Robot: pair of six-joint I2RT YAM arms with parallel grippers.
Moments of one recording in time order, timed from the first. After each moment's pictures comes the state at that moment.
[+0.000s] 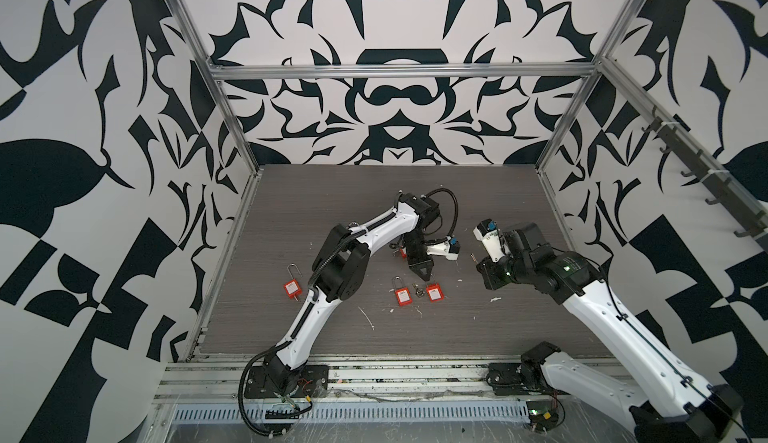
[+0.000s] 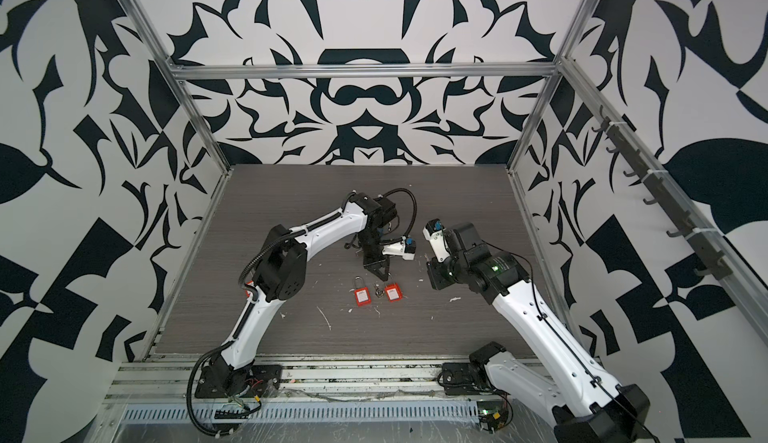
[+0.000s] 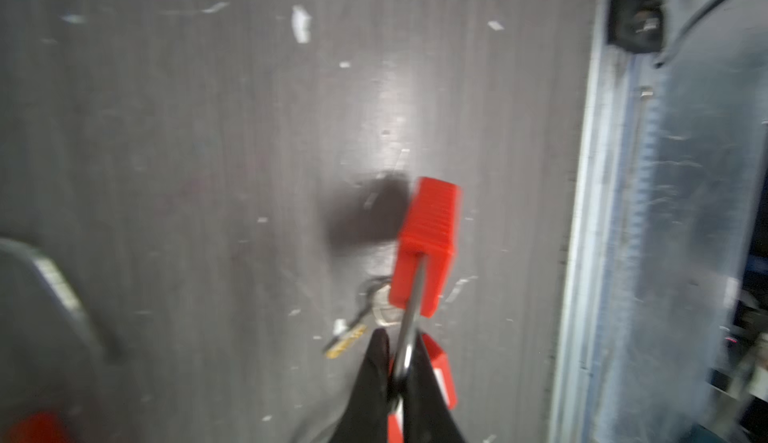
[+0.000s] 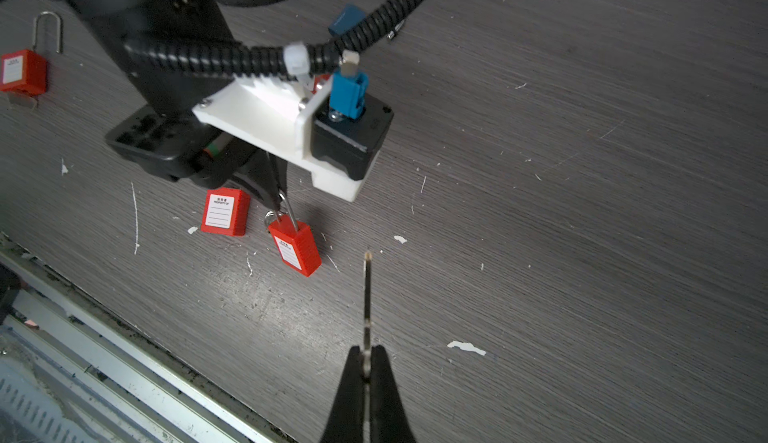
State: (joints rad) left arm -0.82 2.35 2.06 -1.34 0.51 0.75; right arm 0.45 0.94 0.96 -0.95 -0.11 0.10
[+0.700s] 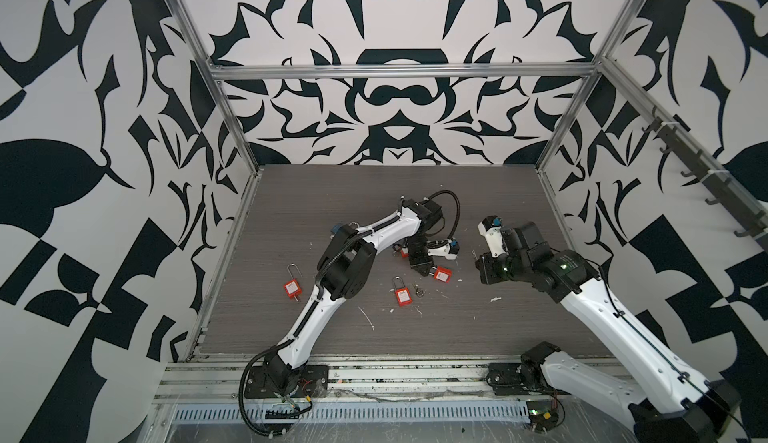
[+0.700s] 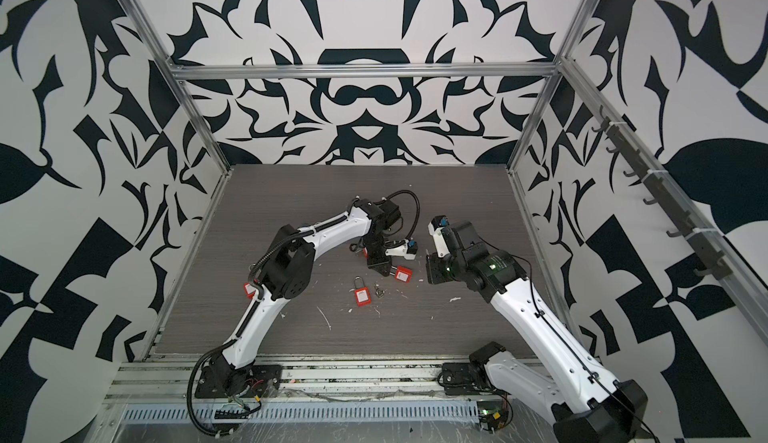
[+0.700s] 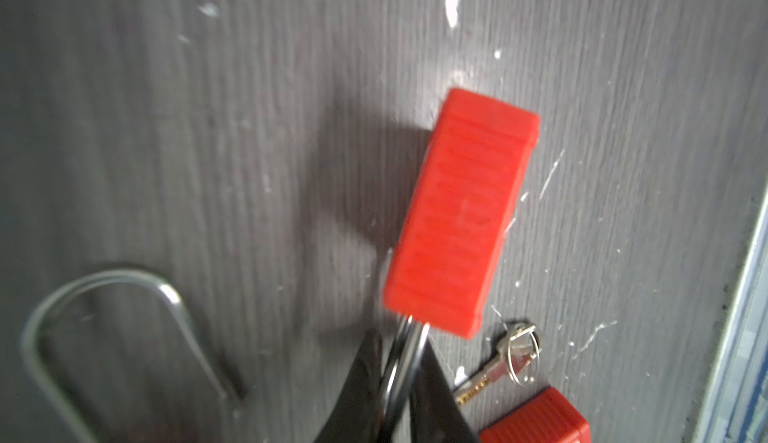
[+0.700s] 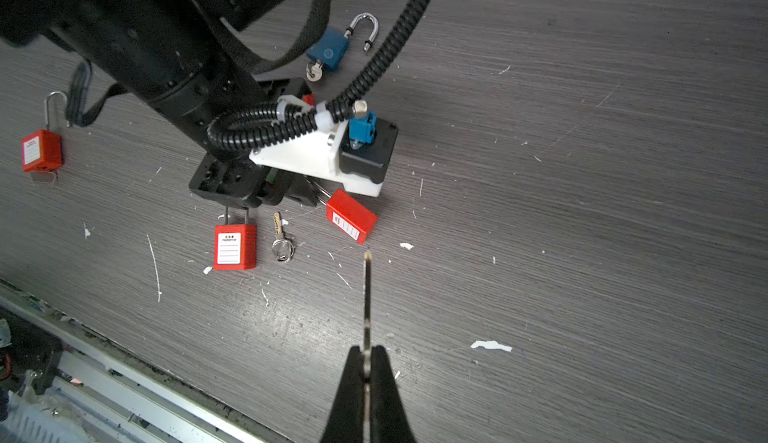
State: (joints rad) left arm -0.82 2.40 2.03 -1.19 0.40 0.75; right arm 0.46 0.97 0.95 -0.92 -0.09 0.27
